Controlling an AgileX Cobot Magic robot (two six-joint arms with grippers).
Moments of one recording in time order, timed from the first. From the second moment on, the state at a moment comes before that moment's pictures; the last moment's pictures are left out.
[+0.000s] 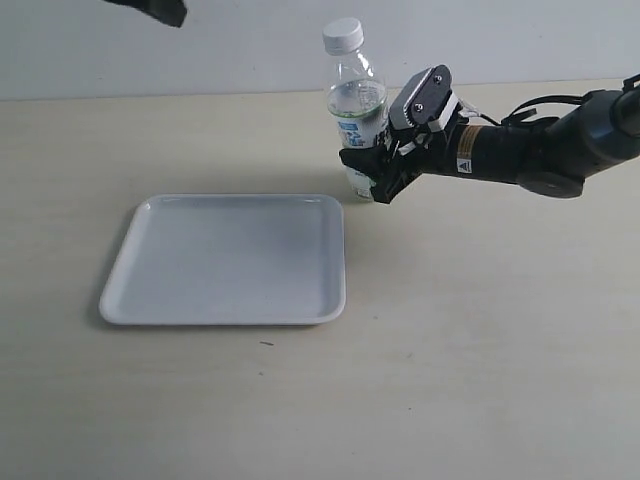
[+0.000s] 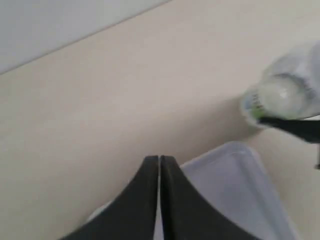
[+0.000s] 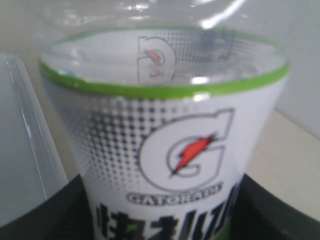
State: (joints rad) left arm -0.35 1.88 -1.80 -0.22 0.92 0.25; right arm 0.02 2.32 -1.25 -1.04 -0.86 0.38
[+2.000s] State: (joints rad) left arm -0.59 2.25 -2.36 -0.14 1.20 0.26; right arm 0.02 2.31 -1.26 -1.12 -0.86 0.34
